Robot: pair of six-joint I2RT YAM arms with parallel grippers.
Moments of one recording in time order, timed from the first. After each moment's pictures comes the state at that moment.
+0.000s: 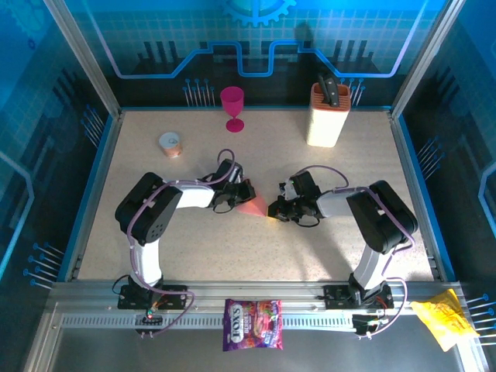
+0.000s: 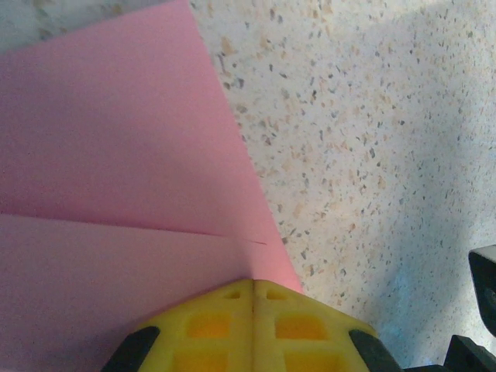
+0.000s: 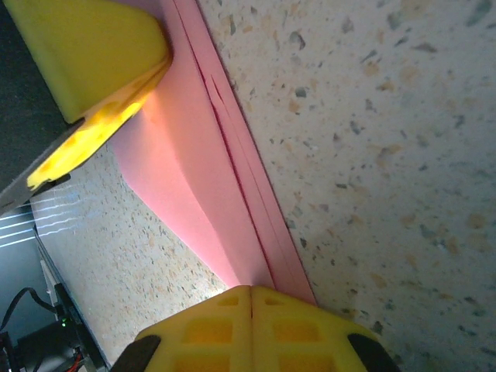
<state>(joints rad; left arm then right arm) -0.51 1.92 0.97 0.08 0.29 -0.89 0.46 1.77 0.72 0.04 -0.60 0.71</state>
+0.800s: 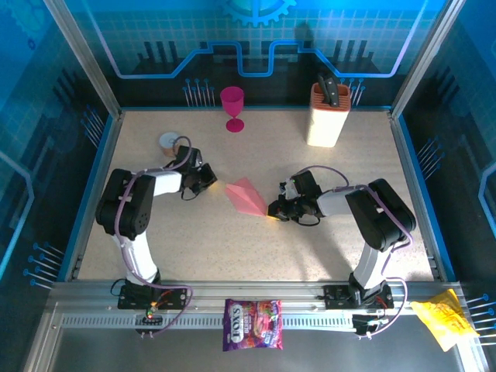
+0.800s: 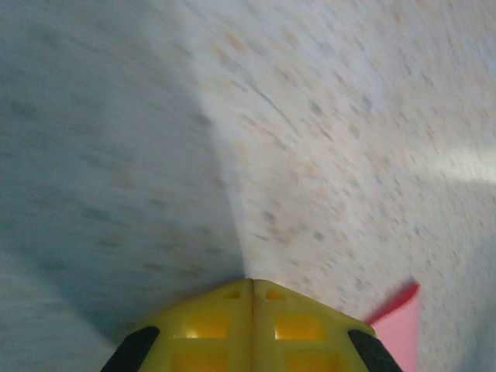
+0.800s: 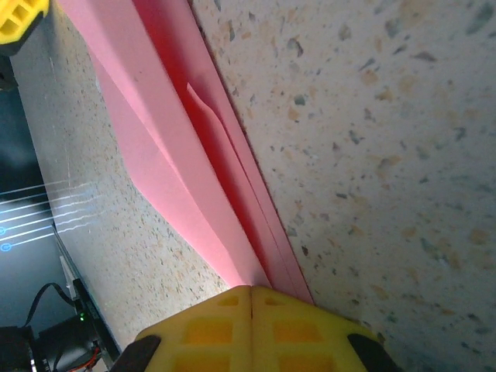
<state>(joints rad) -0.16 1.87 0.97 -0.05 0.29 -0.83 0.44 1.80 0.72 0.06 -0.65 0.73</state>
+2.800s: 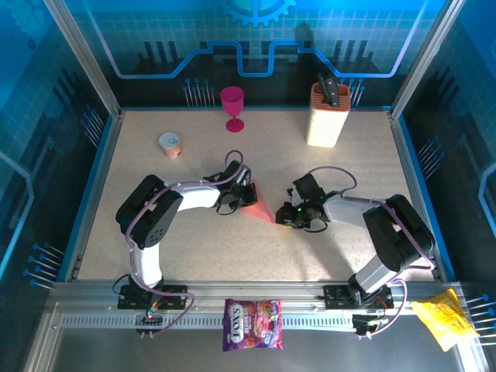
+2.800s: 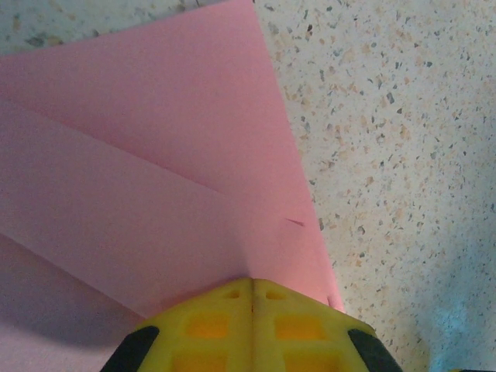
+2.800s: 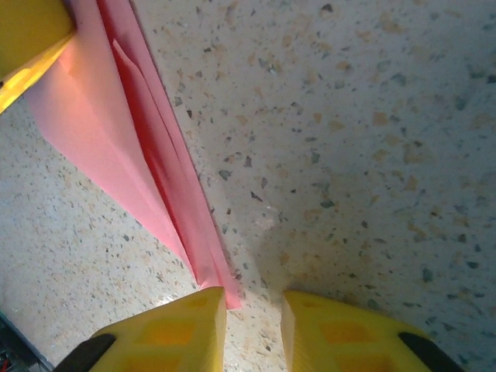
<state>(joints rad) -0.59 1.90 1.03 -0.10 0.20 -0.81 0.50 1.60 0.71 -0.24 -0.43 0.67</state>
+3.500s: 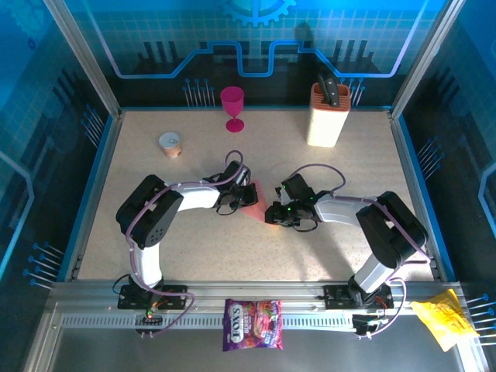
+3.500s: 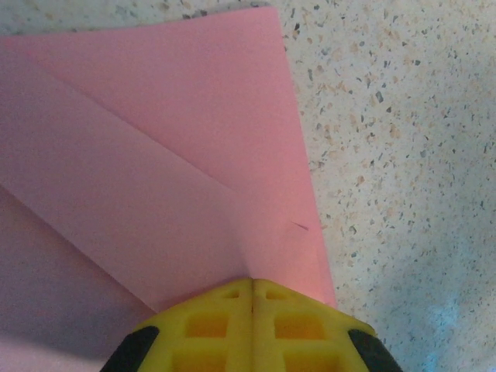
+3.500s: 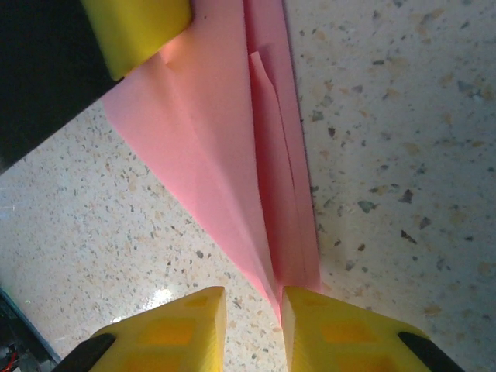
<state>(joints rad) -0.59 1.90 1.02 -0.06 0.22 -0.81 0.58 1.64 0.75 -0.17 -0.42 0.69</state>
